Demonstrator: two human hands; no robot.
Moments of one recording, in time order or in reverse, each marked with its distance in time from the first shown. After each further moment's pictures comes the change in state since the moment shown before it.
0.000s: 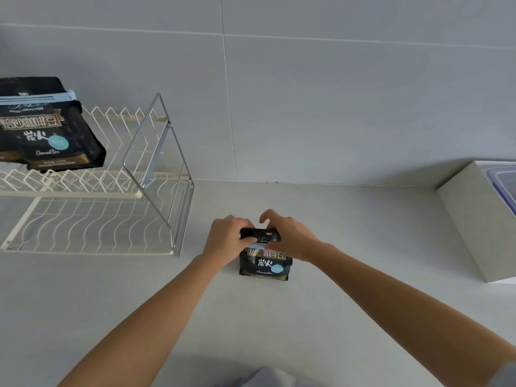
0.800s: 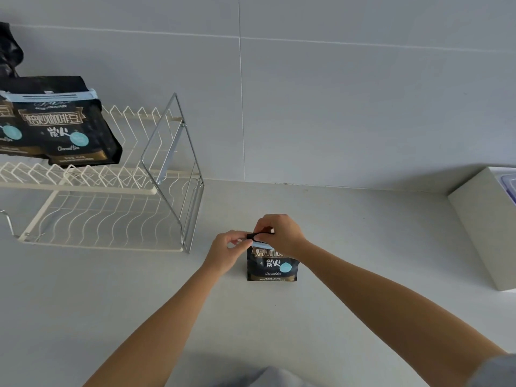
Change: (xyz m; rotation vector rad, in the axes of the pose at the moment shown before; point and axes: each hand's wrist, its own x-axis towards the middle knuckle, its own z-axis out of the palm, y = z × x) left_hand -0.034 -0.020 0.005 -0.617 -0.073 -0.326; right_hand 0.018 -0.033 0.015 0.138 0.115 0.037
